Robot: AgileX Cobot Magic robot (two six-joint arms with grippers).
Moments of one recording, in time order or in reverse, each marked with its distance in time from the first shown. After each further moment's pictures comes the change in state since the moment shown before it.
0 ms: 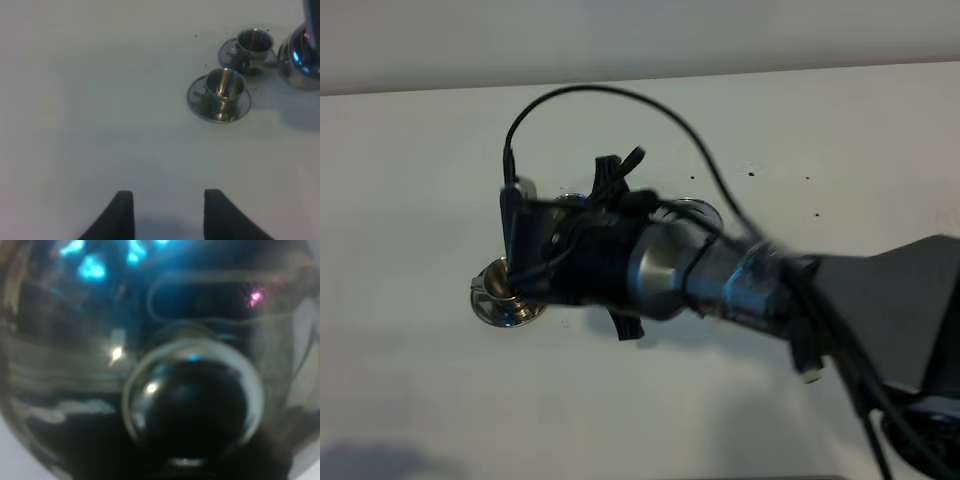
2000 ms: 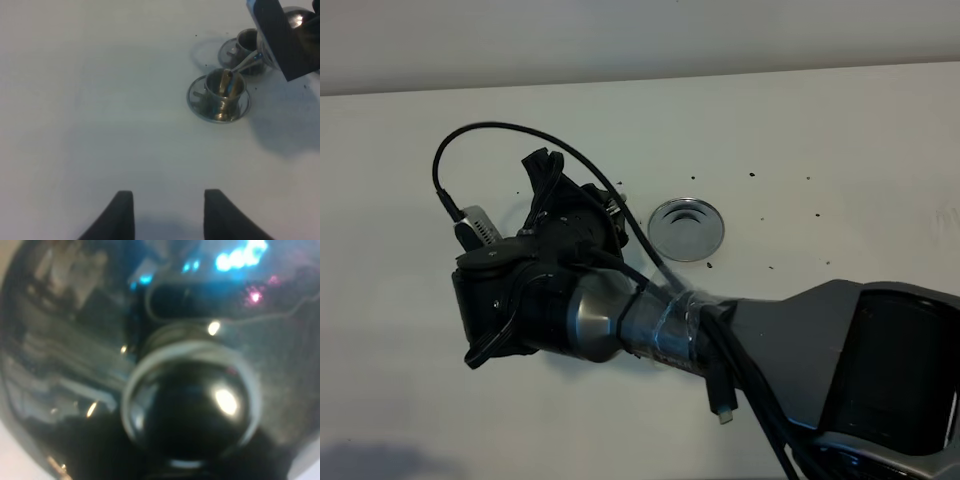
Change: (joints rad) left arm 0.001 0.000 0.000 0.000 0.000 -0.001; right arm 0.061 0.153 -0.175 -0.318 0.075 -0.199
